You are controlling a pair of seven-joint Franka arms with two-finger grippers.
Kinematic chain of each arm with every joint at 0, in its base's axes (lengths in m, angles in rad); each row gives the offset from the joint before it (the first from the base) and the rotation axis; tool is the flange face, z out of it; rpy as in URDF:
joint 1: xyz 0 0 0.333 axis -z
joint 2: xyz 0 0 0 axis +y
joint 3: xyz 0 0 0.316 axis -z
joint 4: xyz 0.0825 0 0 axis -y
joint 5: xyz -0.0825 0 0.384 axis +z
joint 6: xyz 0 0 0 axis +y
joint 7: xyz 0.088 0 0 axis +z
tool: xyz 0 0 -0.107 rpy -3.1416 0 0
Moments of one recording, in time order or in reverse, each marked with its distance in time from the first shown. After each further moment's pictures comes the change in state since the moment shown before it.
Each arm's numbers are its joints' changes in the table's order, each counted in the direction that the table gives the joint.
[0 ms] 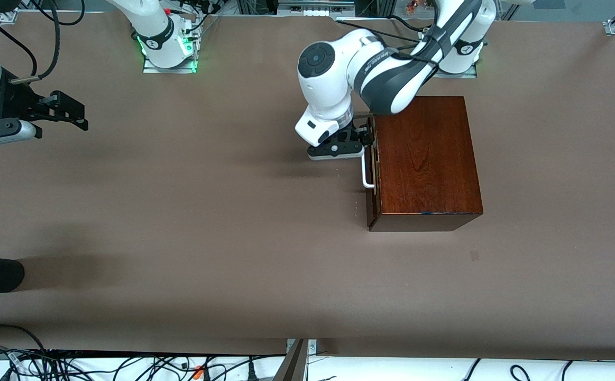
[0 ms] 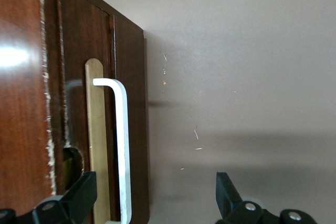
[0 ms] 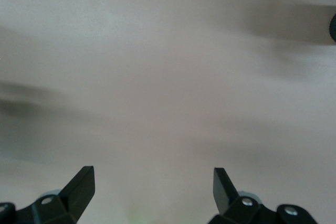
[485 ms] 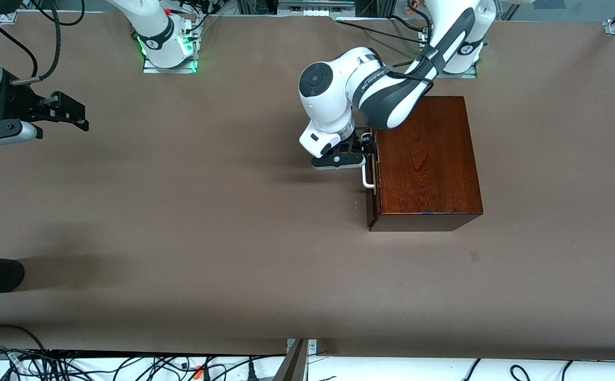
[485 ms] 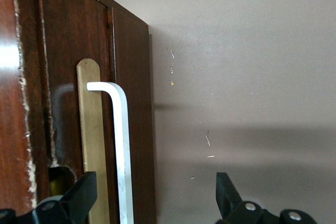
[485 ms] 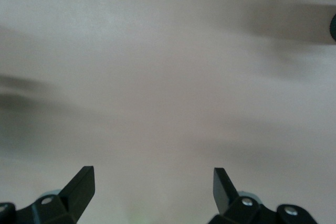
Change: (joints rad) left arm -0.004 0.045 -0.009 -0.003 0.032 -0.003 0.000; right arm 0.000 0.001 0.000 0.000 0.000 0.000 0.000
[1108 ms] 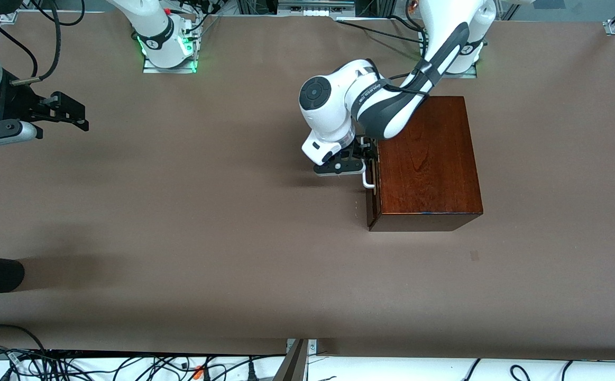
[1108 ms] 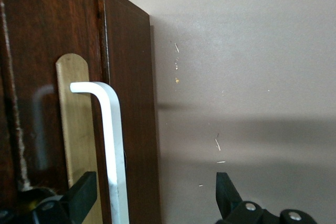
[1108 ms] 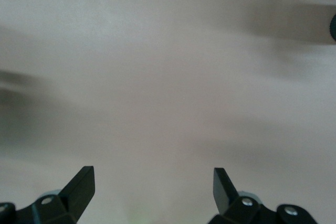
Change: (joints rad) left arm -0.002 0.050 -0.006 -0.001 0.028 0.000 0.000; right arm 0.000 0.000 0.000 0.000 0.000 0.000 0.000
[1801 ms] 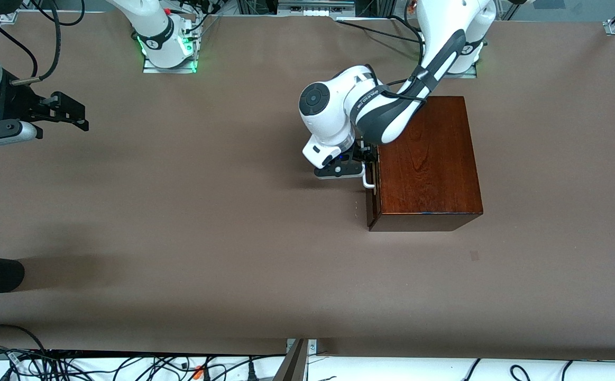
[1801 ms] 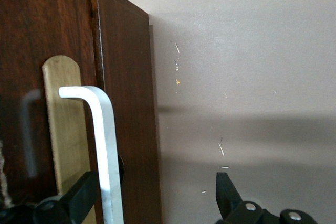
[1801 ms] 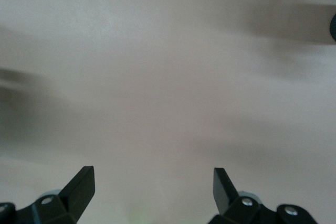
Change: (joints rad) left arm 0.002 0.018 -0.003 0.001 0.022 -0.011 0.000; right arm 0.000 0.000 0.000 0.000 0.000 0.000 0.000
